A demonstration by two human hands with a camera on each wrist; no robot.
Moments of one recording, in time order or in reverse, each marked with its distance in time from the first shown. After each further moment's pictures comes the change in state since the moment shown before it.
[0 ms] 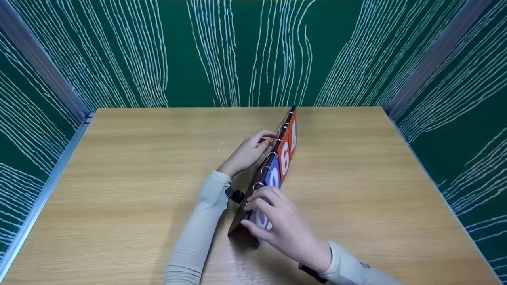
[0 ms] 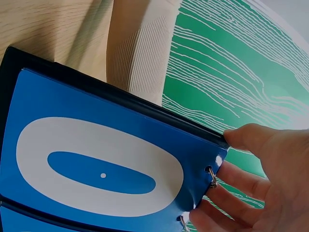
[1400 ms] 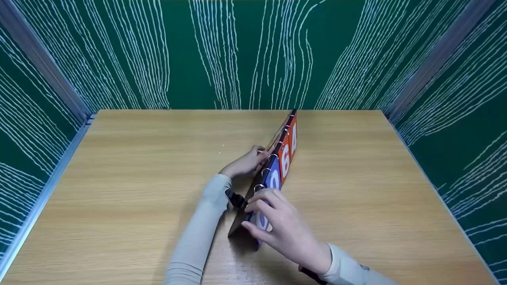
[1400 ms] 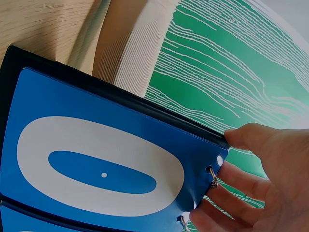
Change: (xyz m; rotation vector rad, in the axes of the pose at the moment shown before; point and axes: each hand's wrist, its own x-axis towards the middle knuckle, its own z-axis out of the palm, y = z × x) left_hand 0.008 -0.041 0.005 0.023 -0.181 -0.175; right_hand 0.000 0.002 0.002 -0.005 0.022 -0.037
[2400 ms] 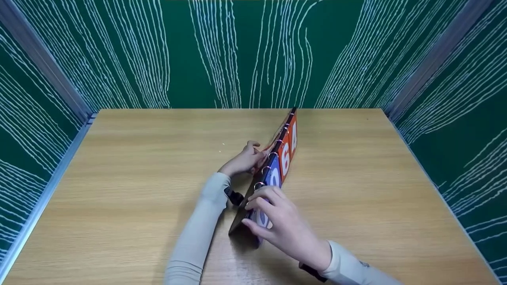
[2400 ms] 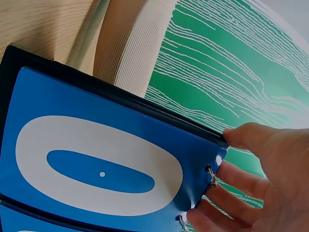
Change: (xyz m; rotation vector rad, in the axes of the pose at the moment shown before) left_hand -0.002 0.000 -0.002 -0.099 0.071 -0.045; right_hand 0.001 0.000 -0.003 -0.013 -0.011 0.016
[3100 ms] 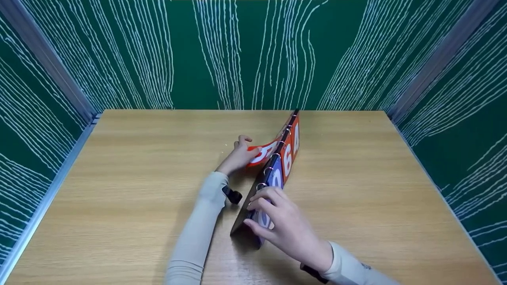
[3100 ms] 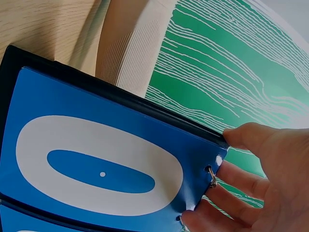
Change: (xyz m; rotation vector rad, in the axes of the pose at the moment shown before) left_hand 0.001 0.001 -0.017 0.114 0.217 -0.169; right_hand 0.000 -0.001 0.000 0.000 -0.021 0.028
